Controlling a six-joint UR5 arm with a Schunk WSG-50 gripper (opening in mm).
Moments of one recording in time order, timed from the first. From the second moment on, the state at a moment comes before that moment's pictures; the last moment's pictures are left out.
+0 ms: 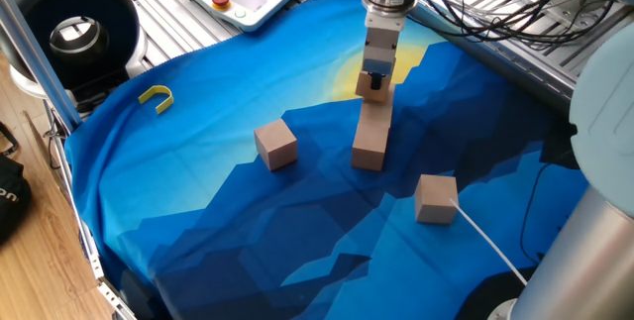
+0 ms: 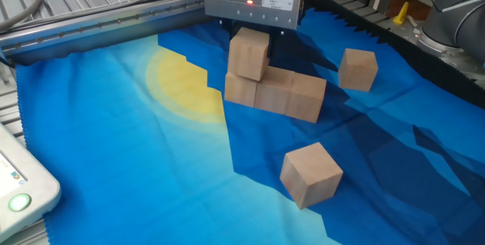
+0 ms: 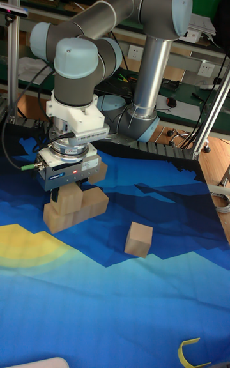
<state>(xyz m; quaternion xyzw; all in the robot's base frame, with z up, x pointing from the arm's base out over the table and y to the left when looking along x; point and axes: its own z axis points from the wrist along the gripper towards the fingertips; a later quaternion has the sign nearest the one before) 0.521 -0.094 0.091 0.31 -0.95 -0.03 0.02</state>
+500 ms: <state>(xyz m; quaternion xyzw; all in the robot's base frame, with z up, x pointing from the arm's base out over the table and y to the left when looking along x) 0.517 -0.099 0.092 0.29 -0.96 -0.01 0.01</state>
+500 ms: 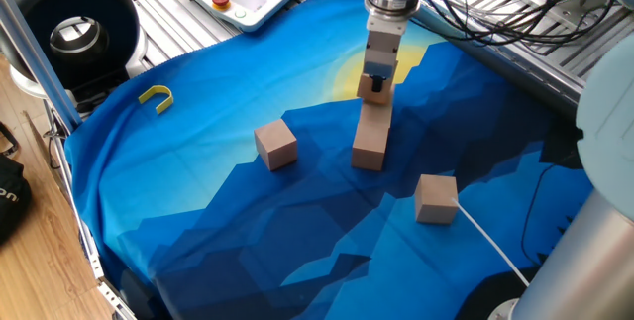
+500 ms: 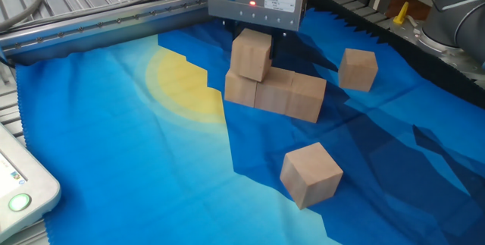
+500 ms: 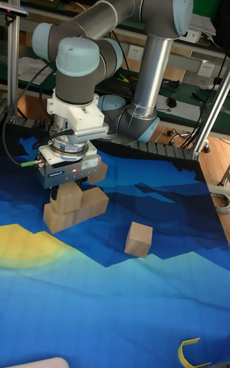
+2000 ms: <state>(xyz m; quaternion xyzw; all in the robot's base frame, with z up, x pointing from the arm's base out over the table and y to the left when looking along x) 0.508 -0.094 0.083 0.34 -0.94 -0.01 0.02</state>
